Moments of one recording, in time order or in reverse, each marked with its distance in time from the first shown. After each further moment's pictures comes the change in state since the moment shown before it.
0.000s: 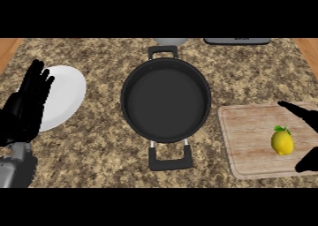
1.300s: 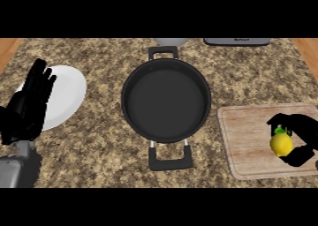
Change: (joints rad) left arm -0.017 -0.072 0.053 0.007 -0.072 -0.053 0.003; right arm -0.062 0.124 -0.012 0.249 0.333 -0.119 -0.300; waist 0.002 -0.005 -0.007
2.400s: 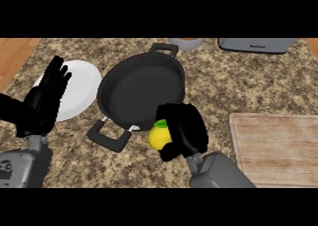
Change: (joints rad) left arm -0.046 -0.021 -0.041 0.043 0.003 -0.048 -0.001; right arm -0.212 0.552 0.528 -0.367 0.124 -0.362 0.768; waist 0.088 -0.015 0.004
